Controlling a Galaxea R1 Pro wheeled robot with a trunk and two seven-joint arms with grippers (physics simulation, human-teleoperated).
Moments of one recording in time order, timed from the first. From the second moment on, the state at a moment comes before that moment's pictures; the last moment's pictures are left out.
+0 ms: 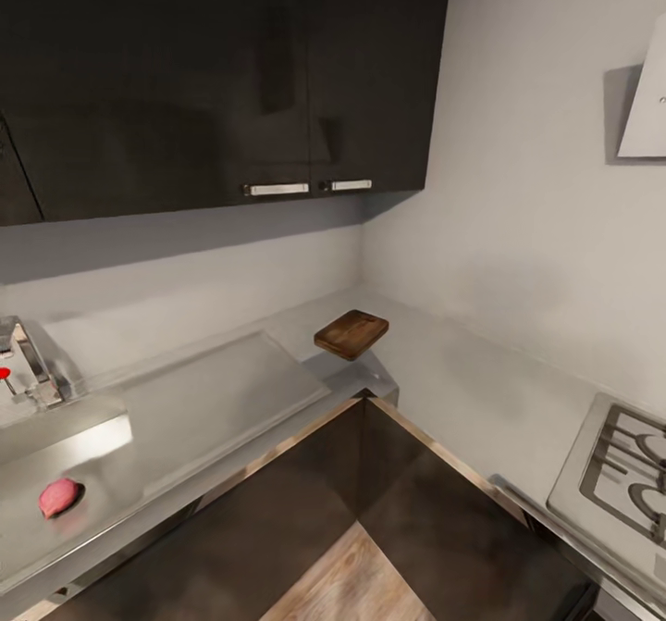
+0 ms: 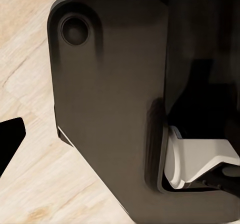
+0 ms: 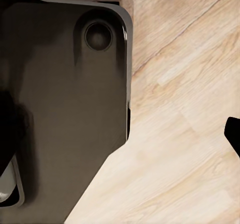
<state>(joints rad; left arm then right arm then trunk) 0.00 -0.07 0.00 -0.06 0.00 -0.01 0.00 0.00 -0.05 0.00 0.00 0.00 -0.12 0.00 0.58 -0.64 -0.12</state>
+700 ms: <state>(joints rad) 0.00 -0.06 0.01 -0.06 0.00 -0.01 0.00 0.00 -0.05 0.00 0.00 0.00 -0.12 0.00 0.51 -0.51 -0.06</state>
